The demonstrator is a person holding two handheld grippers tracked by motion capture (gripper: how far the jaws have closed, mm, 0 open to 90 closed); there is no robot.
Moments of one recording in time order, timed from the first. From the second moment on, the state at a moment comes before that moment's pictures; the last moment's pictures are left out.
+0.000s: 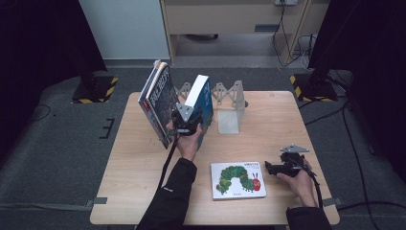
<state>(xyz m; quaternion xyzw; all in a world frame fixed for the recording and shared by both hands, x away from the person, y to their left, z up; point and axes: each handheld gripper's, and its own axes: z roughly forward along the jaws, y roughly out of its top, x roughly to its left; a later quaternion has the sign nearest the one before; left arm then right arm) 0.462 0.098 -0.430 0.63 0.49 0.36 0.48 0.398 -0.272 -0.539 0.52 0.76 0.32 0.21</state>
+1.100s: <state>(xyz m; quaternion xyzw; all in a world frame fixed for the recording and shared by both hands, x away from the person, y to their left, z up) 0.488 0.072 -0.430 0.65 0.48 0.34 0.48 0.398 -0.272 -0.539 0.52 0.77 0.32 0.21</state>
